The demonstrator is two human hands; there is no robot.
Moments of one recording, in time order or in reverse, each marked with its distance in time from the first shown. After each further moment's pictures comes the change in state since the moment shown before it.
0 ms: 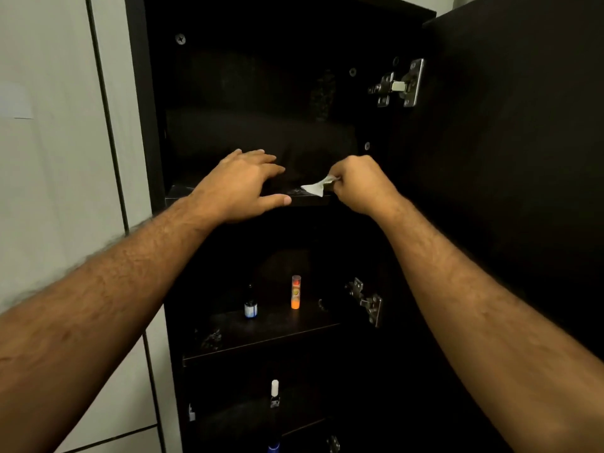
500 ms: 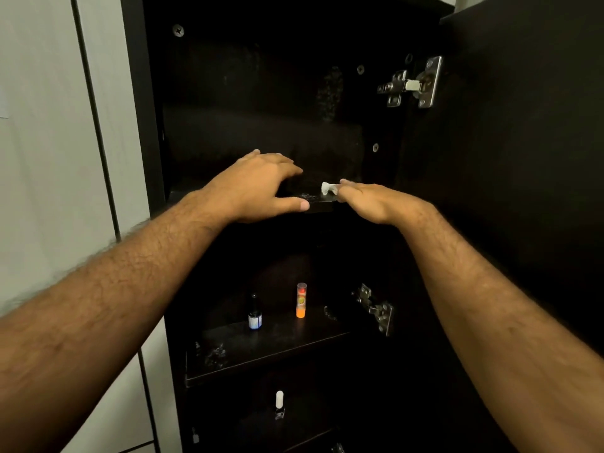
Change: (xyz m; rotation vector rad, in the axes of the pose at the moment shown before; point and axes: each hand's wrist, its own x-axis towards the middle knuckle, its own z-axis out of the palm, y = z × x) left_hand 0.013 -0.006 -0.002 -0.117 -0.005 0.128; right_hand -0.006 -0.005 -0.004 0.092 -0.494 0.205
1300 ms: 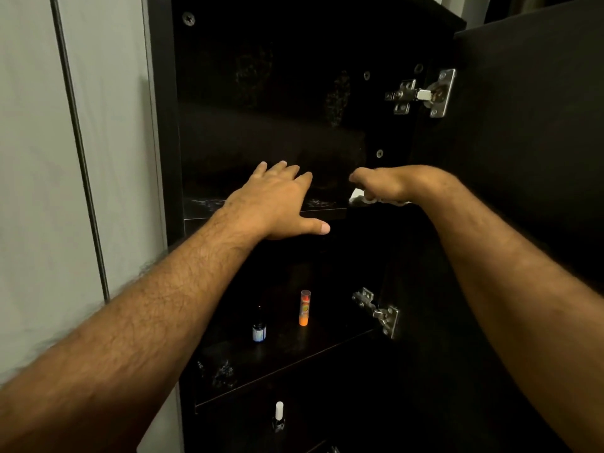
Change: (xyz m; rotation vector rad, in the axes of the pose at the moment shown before) left_hand 0.006 -0.008 0.017 0.015 -0.110 -0.006; right_hand 0.022 -0.023 -0.032 0.032 -0.029 0.452
